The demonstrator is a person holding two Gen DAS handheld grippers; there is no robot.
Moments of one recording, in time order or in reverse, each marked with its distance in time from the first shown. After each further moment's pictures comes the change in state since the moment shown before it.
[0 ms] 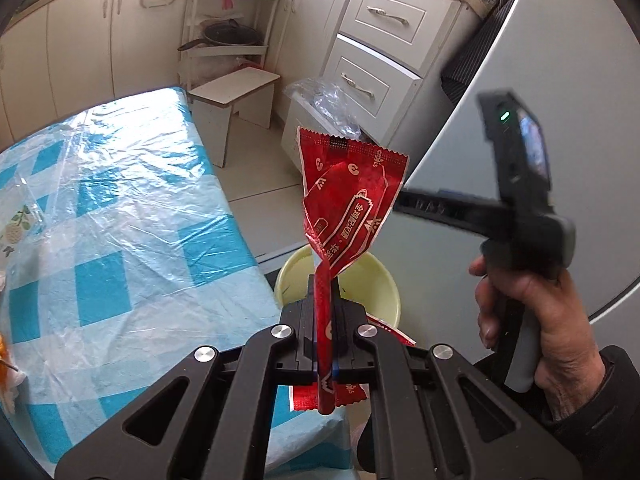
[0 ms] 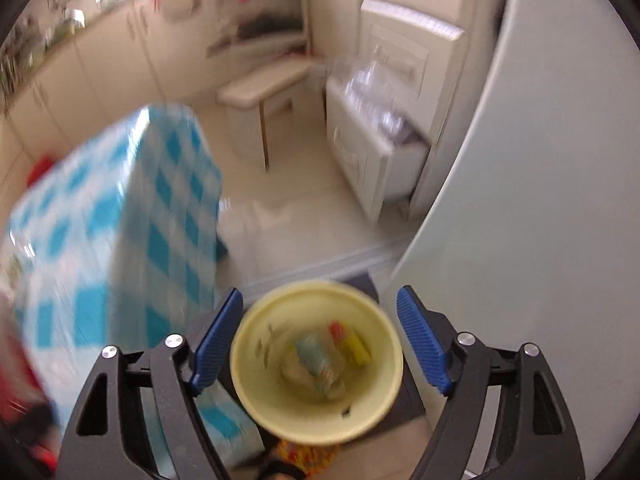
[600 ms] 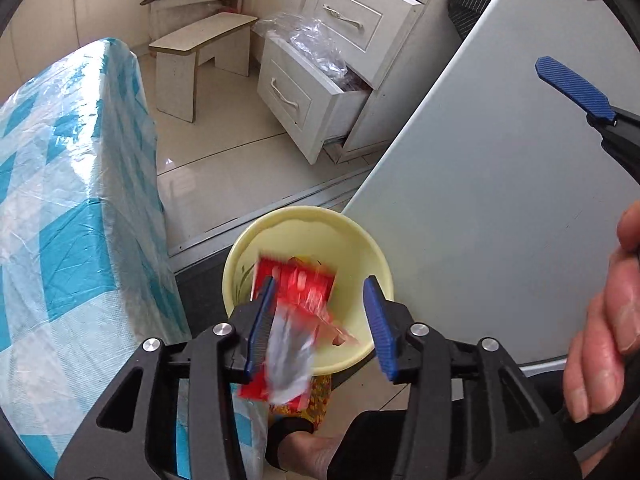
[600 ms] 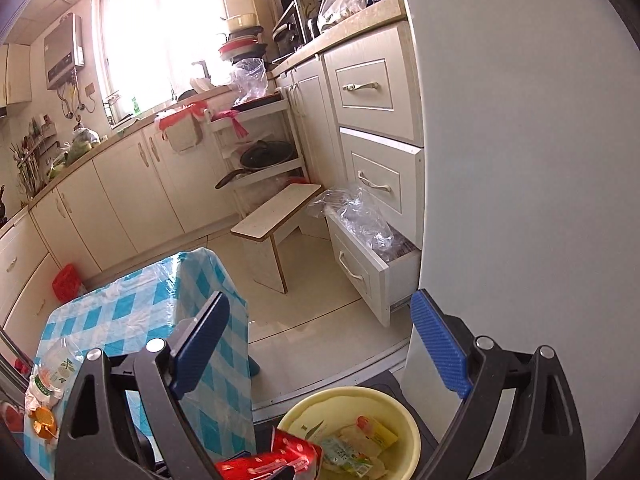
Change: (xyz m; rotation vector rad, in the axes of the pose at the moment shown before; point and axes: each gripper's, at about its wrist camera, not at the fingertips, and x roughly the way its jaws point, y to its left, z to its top) left arm 0.107 -0.041 0.009 0.018 0.183 0.005; right arm -0.063 -0.020 0.021 0.132 -0.354 0.066
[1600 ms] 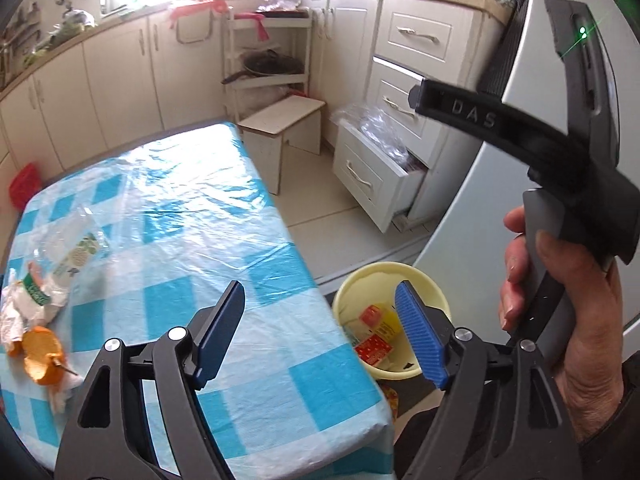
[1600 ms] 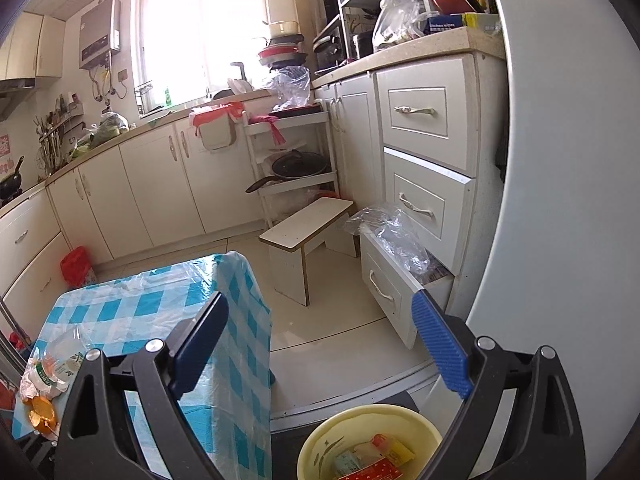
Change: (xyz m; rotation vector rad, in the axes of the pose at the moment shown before) left arm -0.142 0.046 -0.033 -0.007 -0.289 0.237; right arm 0.004 0.065 -0.002 -0.117 -0.062 0.054
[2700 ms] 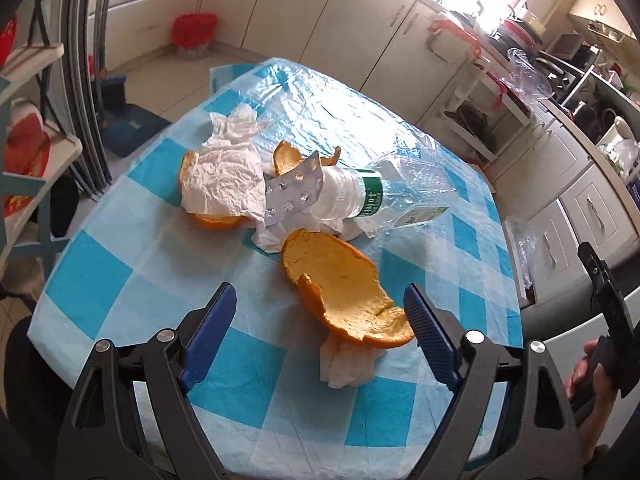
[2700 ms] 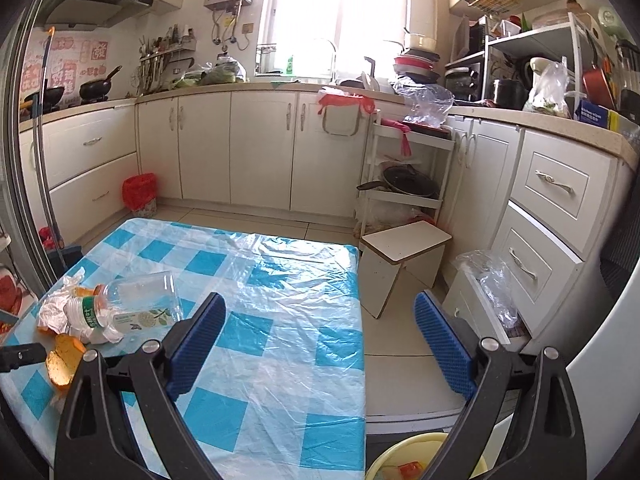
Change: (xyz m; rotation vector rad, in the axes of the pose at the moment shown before) left arm -0.056 0.295 -0.104 -0.736 -0.019 0.209; right arm 0.005 0.161 -0.029 -0.370 -0.011 0.209
